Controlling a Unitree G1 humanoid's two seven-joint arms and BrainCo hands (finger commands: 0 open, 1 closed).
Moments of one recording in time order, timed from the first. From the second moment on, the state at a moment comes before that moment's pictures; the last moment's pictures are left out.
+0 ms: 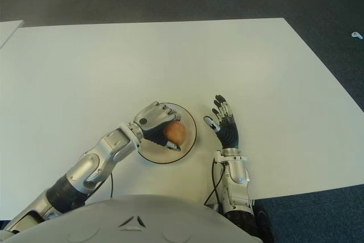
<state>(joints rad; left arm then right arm) -0.01 0.38 -0.62 -0.27 1.16 -0.06 -0.26 0.29 -0.03 -0.05 0.19 0.11 -0.47 0.15</state>
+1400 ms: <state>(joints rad) 0.10 0.35 -0.53 -0.31 1.14 -0.04 -0.07 0.29 -0.03 -0.05 0.19 0.12 -0.46 0.18</state>
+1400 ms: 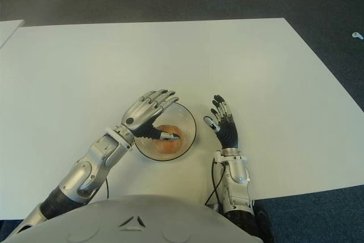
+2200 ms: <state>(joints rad) 0.34 0.07 -0.28 -0.39 0.81 0.10 0.20 0.30 -0.03 -0.05 0.18 0.11 -0.46 0.16</state>
